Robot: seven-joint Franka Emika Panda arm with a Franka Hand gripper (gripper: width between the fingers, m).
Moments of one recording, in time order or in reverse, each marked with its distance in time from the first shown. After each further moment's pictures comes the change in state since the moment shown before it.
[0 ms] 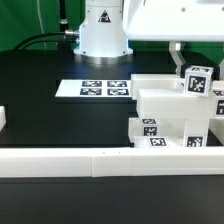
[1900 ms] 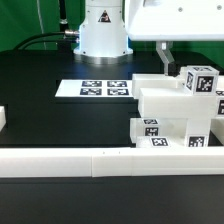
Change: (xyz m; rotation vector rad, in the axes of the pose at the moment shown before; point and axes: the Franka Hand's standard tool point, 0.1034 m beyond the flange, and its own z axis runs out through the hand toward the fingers) arm -0.002 -0.001 -0.001 0.023 -0.046 -0.002
